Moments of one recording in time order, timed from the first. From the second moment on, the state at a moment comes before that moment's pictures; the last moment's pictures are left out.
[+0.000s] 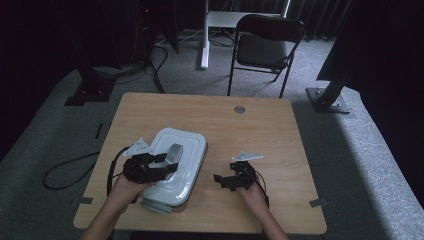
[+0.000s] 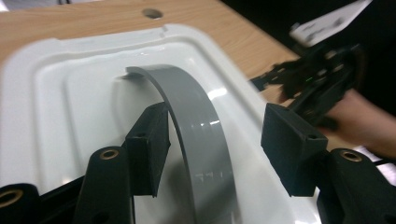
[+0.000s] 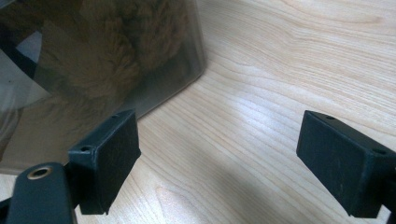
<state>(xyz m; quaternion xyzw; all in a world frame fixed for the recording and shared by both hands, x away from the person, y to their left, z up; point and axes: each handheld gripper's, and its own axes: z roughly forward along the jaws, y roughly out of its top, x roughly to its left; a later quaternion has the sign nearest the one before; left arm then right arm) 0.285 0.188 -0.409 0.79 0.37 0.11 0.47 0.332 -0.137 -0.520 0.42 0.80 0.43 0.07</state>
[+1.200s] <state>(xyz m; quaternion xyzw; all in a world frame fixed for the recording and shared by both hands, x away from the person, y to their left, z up) 0.297 0.174 -0.408 0.83 0.34 0.14 0.42 0.333 -0.141 -0.518 0.42 0.79 0.44 0.07</state>
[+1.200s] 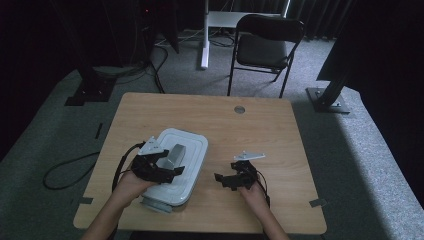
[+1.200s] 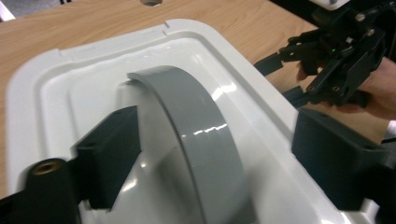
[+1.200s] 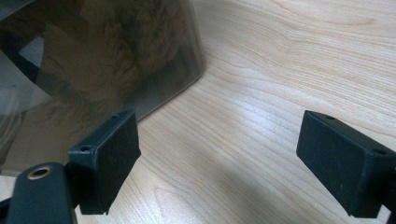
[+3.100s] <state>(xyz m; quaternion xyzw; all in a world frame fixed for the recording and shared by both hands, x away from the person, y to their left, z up) 0.322 0.299 -0.512 0.75 0.50 0.20 0.39 0.333 -0.139 -0.515 0.42 0.79 0.44 0.08</state>
